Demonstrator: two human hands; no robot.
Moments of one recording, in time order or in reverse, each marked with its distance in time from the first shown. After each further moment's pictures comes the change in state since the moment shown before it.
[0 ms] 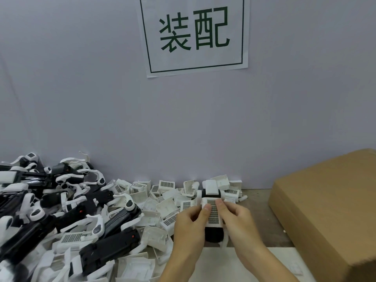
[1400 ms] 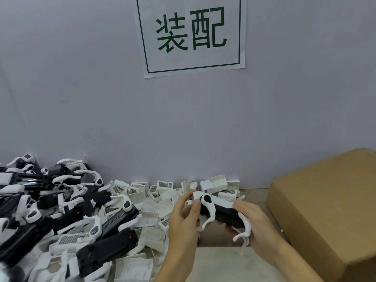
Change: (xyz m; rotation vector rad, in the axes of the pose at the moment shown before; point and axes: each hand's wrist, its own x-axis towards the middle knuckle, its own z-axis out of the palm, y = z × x) left_hand 0.001 0.000 0.000 -0.298 0.074 0.018; right_hand 0.017 0.003 -0.052 0.058 -0.233 0.031
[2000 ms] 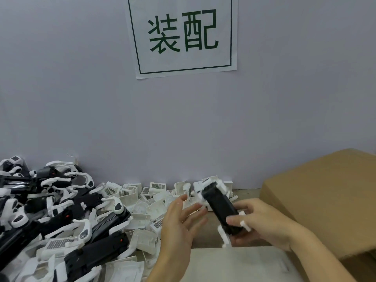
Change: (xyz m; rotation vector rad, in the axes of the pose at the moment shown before) left_hand -0.003 0.005 0.001 -0.254 -0.012 -0.152; right_hand -0.018 -0.052 -0.022 -0.288 -0.146 0.258
